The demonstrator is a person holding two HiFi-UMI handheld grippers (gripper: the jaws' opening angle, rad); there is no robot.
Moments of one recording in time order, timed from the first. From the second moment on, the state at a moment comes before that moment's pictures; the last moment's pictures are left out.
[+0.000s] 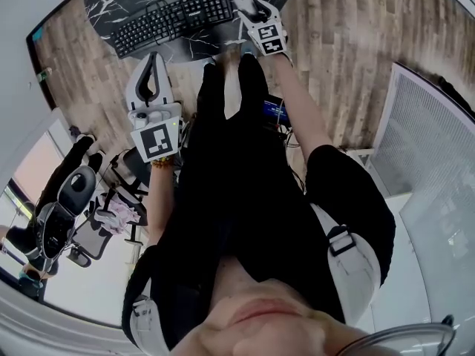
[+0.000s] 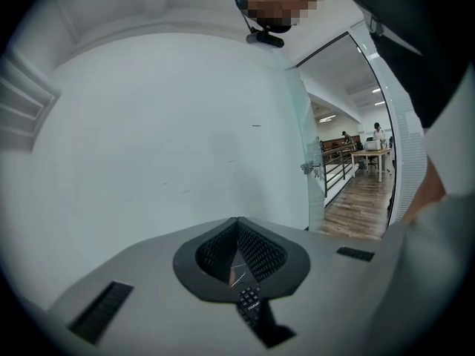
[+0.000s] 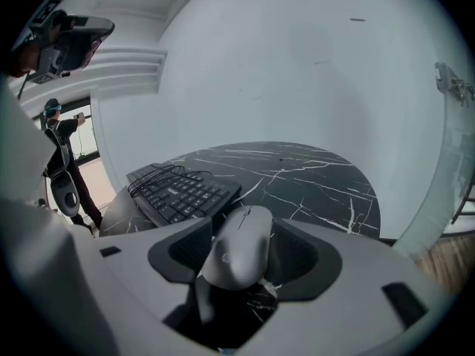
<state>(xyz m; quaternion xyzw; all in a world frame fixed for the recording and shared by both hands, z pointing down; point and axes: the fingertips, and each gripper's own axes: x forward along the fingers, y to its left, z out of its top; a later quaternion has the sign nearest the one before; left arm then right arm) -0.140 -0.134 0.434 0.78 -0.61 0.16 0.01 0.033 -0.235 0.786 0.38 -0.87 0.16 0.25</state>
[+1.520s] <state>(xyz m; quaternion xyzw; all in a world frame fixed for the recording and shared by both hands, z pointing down) -0.160 -0.122 0.444 0.78 -0.61 0.11 0.05 0.032 -0.247 0.820 0.42 -0.77 0.27 0.41</state>
